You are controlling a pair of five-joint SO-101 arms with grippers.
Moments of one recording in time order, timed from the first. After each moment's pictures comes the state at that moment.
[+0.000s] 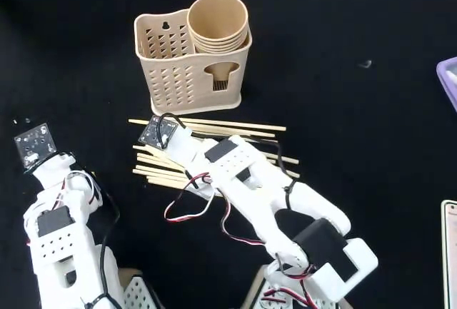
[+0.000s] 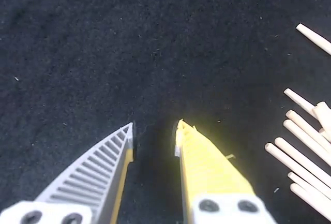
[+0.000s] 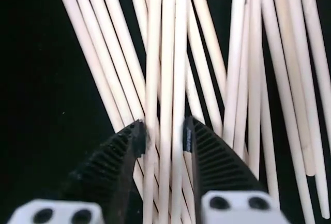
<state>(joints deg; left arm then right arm) -30.1 -67.8 83.8 44.2 2.2 -36.7 -4.2 43.6 45.6 28.4</state>
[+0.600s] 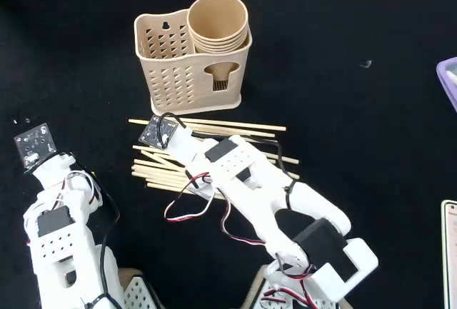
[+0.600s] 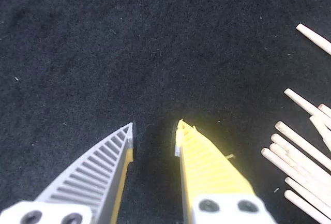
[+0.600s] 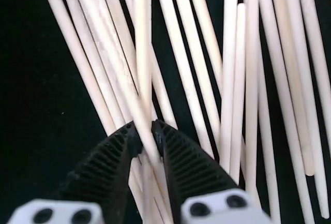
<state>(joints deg) -30.1 -67.8 83.8 44.2 2.2 -36.7 -4.2 43.6 45.6 28.4</state>
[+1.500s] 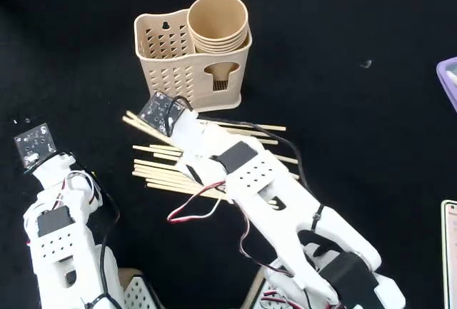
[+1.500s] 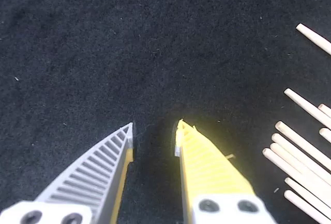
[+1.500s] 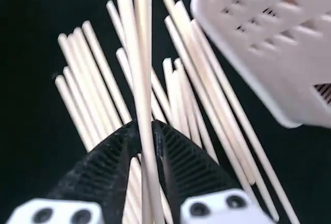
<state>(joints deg) -30.1 -67.8 83.8 44.2 2.2 -36.7 -20.8 45.5 39.5 22.2</state>
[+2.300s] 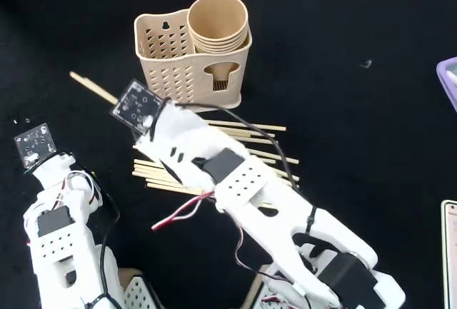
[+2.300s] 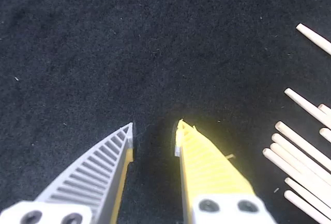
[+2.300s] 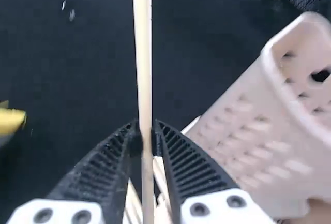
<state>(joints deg) -30.1 -67.8 83.8 44.2 2.2 -43.1 -20.8 40.1 17.1 21.6</state>
